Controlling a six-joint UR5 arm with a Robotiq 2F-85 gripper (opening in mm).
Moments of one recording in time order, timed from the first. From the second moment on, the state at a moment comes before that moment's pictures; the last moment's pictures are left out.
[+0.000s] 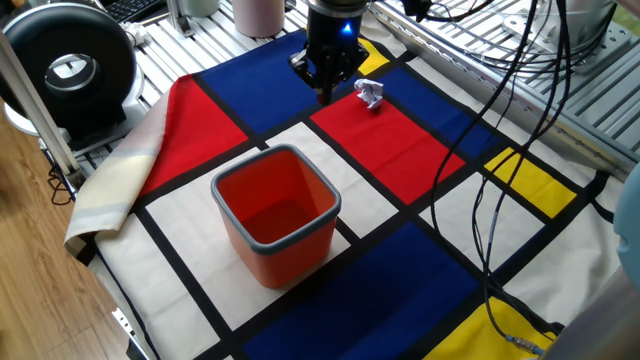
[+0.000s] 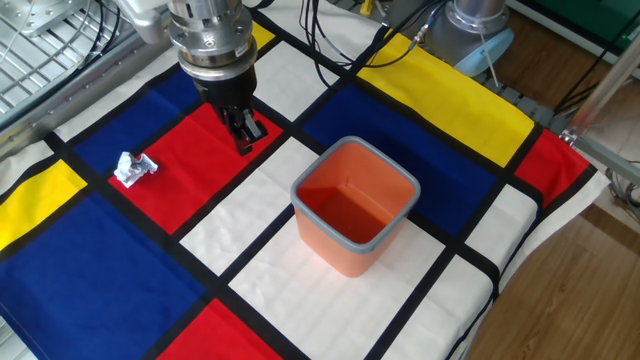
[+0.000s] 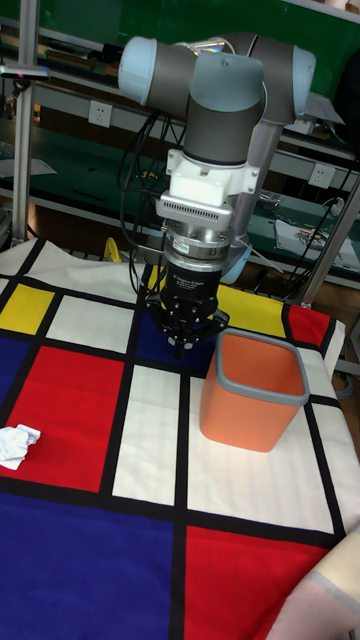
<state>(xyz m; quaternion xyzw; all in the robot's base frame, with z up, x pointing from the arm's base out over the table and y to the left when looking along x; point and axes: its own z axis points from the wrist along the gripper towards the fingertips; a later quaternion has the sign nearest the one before) 0.542 0.015 0.177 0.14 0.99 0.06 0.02</state>
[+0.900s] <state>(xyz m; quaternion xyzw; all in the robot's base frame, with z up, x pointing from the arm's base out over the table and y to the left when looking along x) 0.541 0.021 0.179 0.15 0.99 0.06 0.01</state>
